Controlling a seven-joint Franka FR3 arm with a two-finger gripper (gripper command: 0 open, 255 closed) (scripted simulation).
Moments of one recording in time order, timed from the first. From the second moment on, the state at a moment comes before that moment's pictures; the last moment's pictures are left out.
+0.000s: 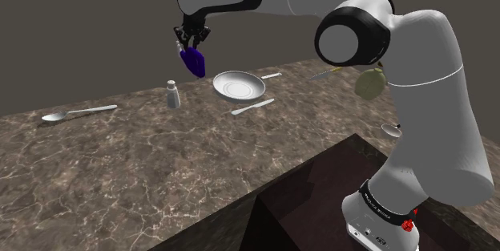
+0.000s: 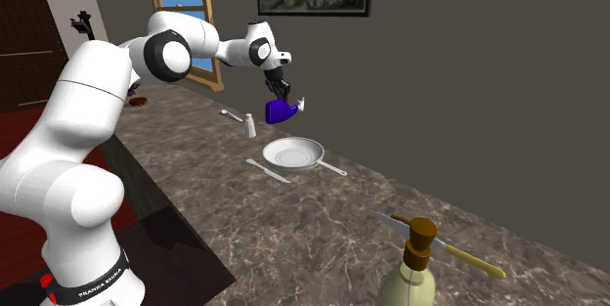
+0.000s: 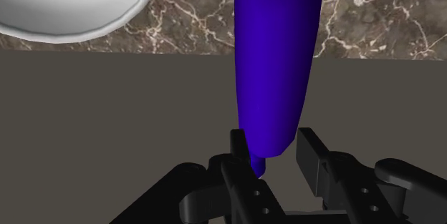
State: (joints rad) arm 0.46 0.71 -0.27 -1.16 0.10 2.20 0.26
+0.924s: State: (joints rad) arm 0.46 0.76 -0.26 -1.27 0.11 2.35 0.26
